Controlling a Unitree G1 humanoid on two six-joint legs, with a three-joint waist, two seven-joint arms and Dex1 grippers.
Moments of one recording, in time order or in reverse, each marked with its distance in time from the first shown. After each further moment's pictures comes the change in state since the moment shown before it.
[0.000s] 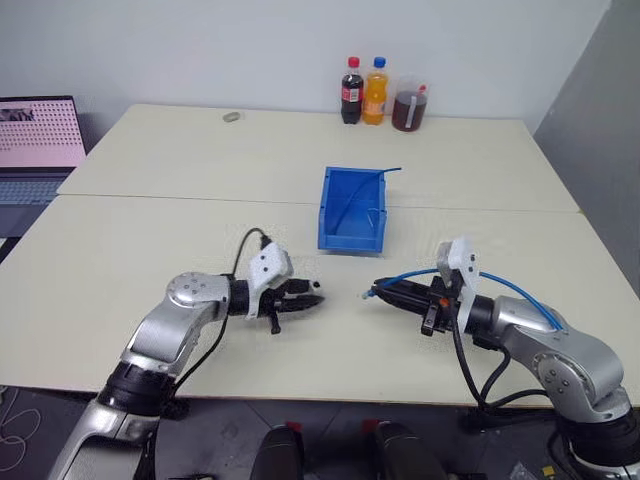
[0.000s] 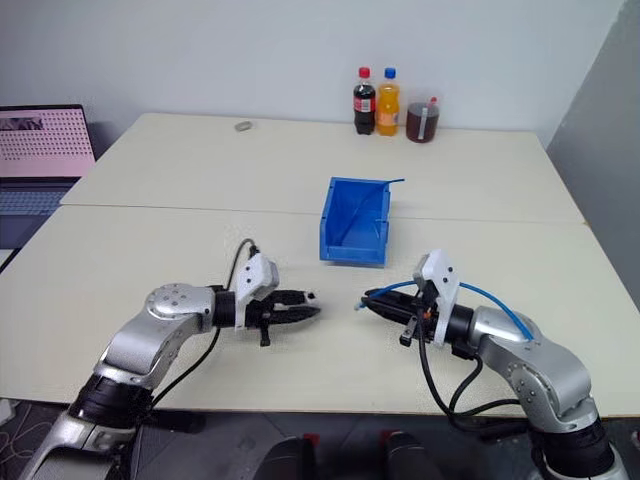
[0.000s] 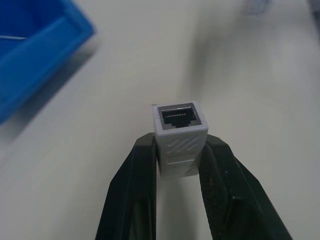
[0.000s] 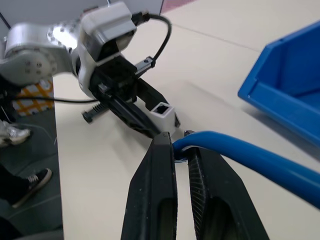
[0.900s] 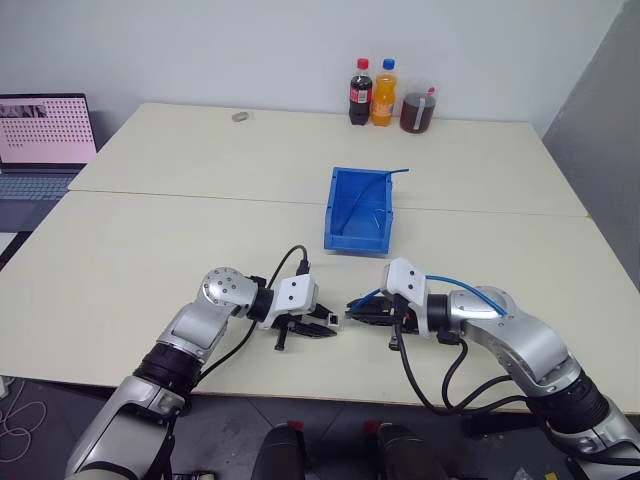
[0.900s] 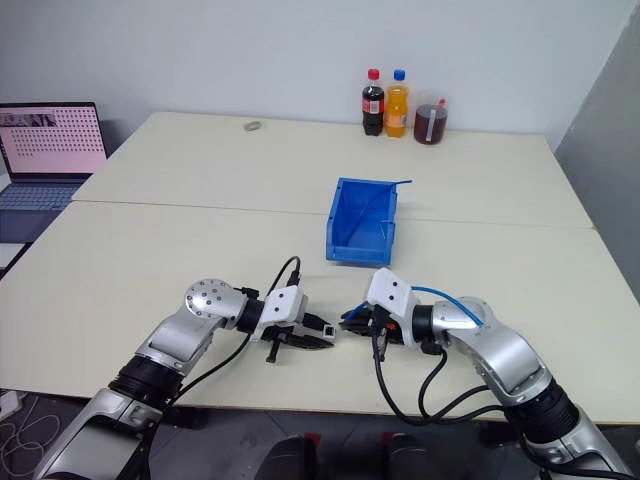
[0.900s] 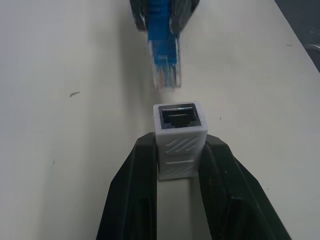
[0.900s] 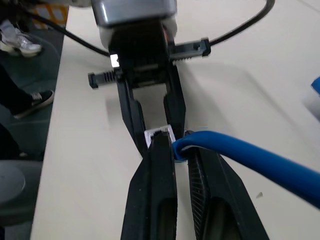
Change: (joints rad) left arm -0.070 -0.069 -0.098 0.205 0.176 -0.304 -0.134; right arm -0.200 -0.011 0.326 0.200 -0.305 -0.130 0.148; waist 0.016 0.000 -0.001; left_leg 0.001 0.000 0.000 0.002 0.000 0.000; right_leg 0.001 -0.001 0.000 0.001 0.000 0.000
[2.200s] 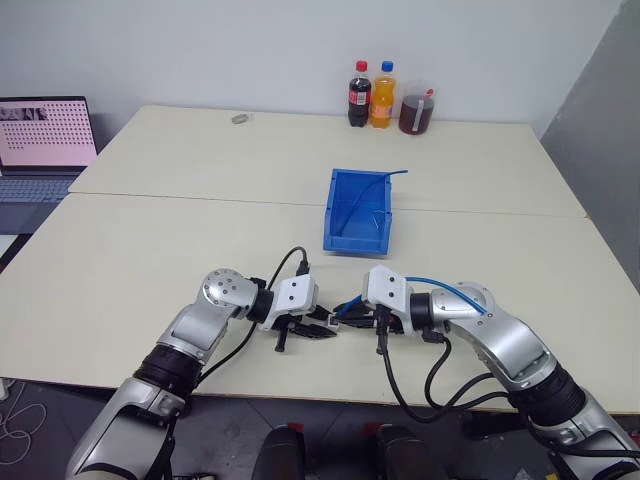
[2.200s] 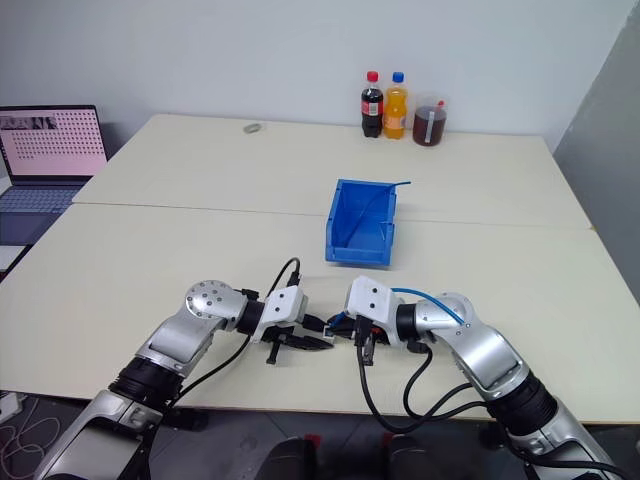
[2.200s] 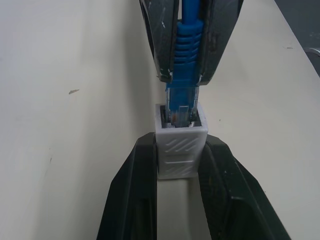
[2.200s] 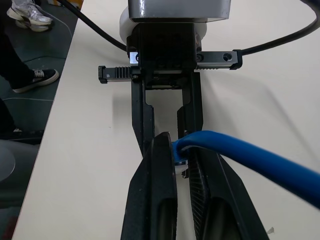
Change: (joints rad) left arm 0.009 -0.003 0.001 -0.007 0.001 0.024 0.000; right arm -0.057 0.059 0.066 0.044 -0.131 -0.062 0.076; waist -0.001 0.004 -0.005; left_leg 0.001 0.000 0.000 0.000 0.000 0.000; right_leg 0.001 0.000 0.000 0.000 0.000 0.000
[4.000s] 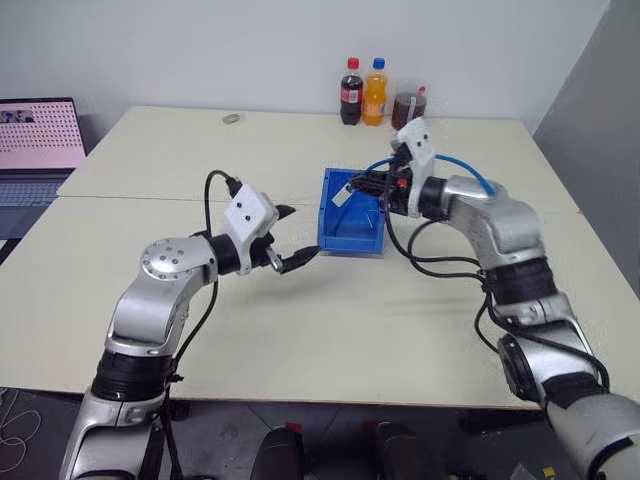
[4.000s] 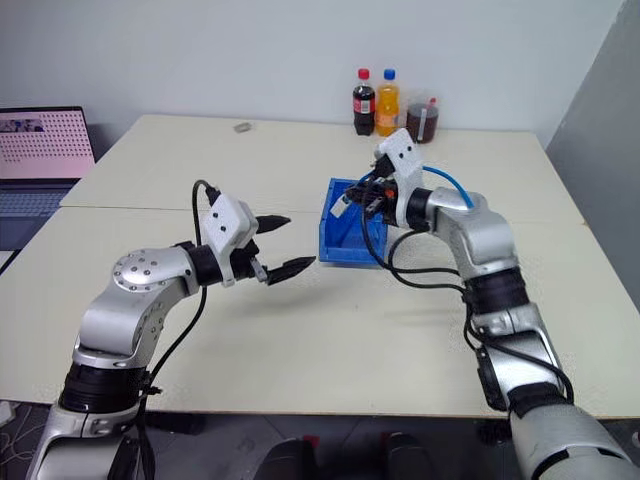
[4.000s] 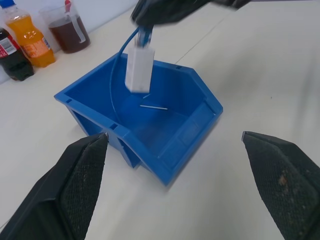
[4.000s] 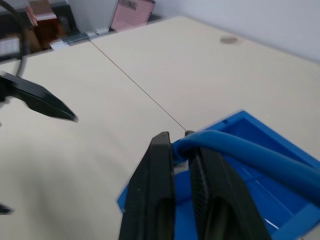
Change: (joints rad) left arm 0.004 0.003 0.346 -0.428 -0.131 0.475 0.506; right arm -0.614 0.198 -0.342 0.808 0.024 0.013 -0.131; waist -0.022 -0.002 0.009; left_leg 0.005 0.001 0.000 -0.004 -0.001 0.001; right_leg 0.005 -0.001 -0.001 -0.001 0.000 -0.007
